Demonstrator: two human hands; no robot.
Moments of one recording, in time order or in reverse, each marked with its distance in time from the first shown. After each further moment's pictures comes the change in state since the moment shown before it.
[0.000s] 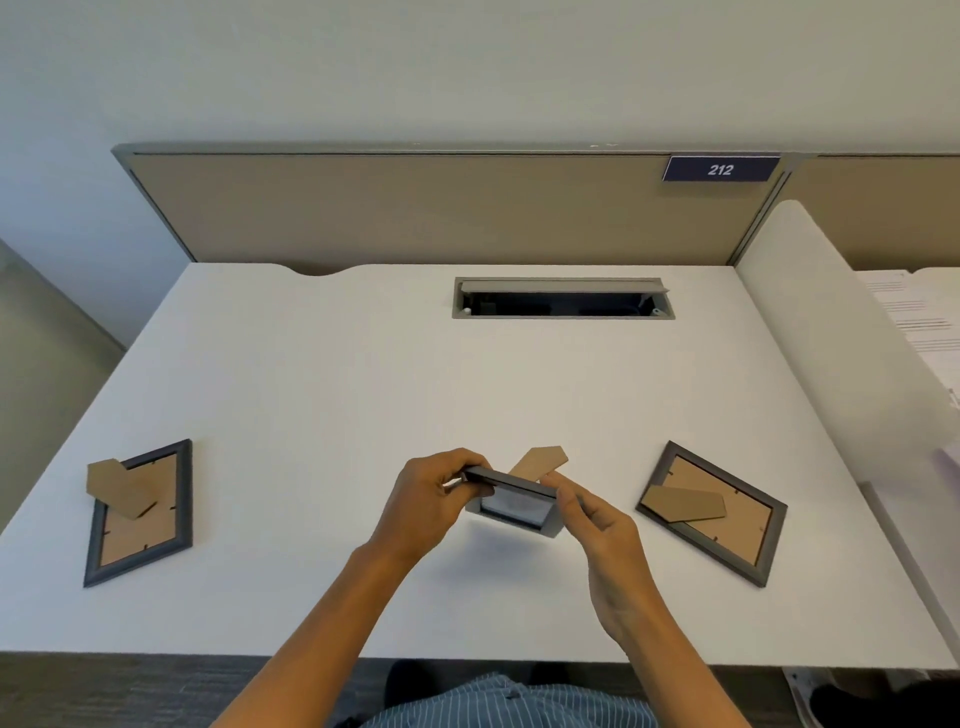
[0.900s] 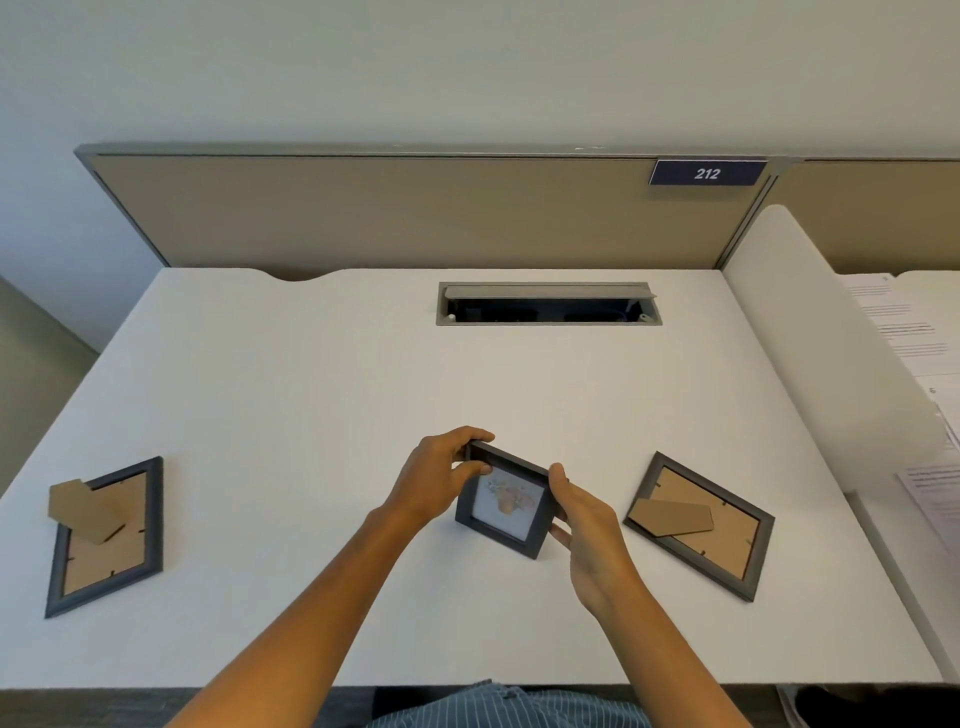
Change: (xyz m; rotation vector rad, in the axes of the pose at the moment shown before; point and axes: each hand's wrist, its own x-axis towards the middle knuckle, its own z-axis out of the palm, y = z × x) left_hand 0.077 -0.049 0.027 0.143 -0.110 -0.145; right_hand 0.060 0.006 -0.012 0.060 0.123 0.217
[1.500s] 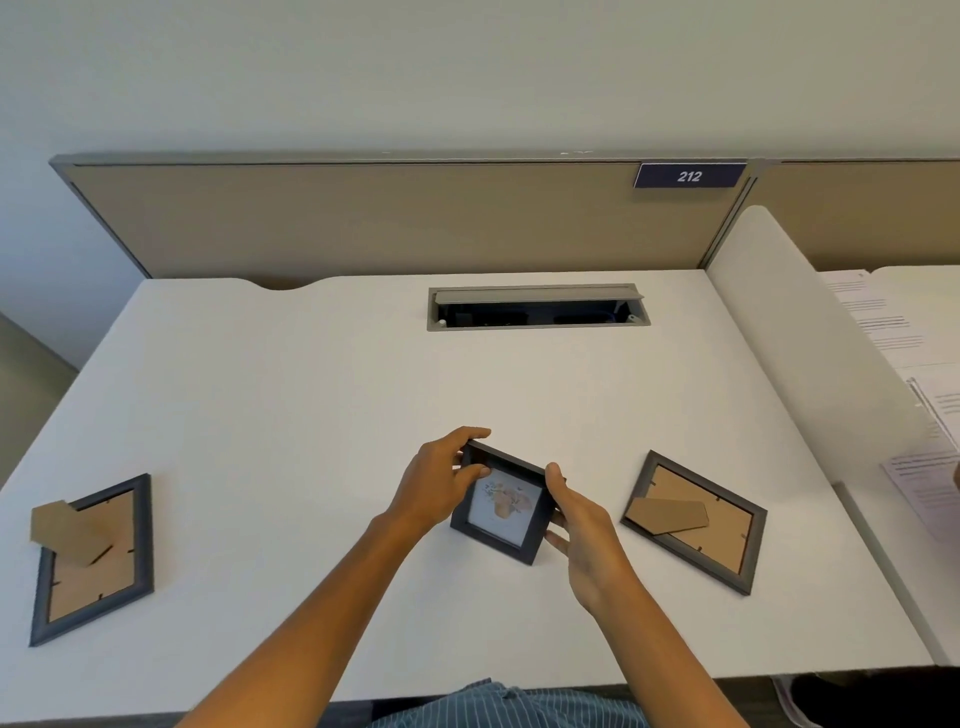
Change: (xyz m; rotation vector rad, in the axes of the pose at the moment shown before) left_hand 0.000 0.011 0.000 0.016 0.006 -0.012; right_hand 0.008 0.006 0.005 -0.016 0.025 0.049
